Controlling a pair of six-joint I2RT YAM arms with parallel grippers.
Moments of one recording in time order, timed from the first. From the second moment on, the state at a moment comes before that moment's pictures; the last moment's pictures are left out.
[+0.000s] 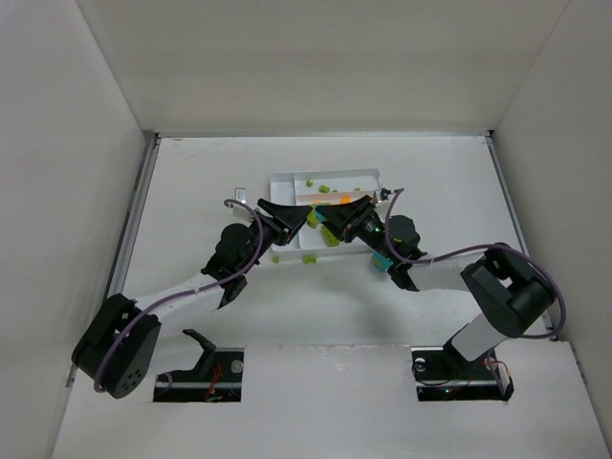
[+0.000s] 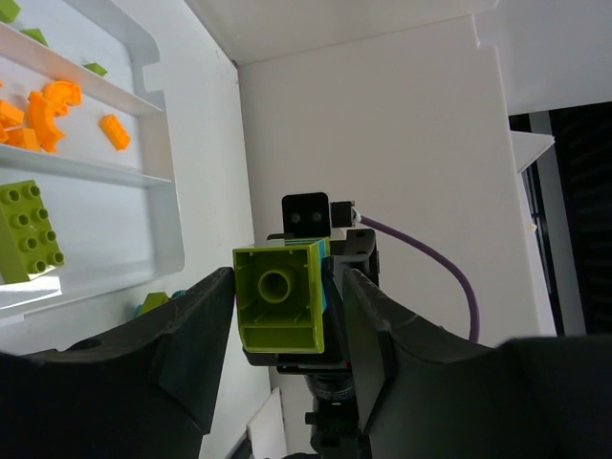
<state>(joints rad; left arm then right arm) -0.60 1.20 0.43 0.77 0.03 -1.34 0.64 1.57 0.56 1.12 -0.18 1.54</state>
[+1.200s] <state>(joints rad) -0.59 1.24 0.44 0.59 -0.03 -1.12 0.54 1.48 0.35 1.13 -0.18 1.45</state>
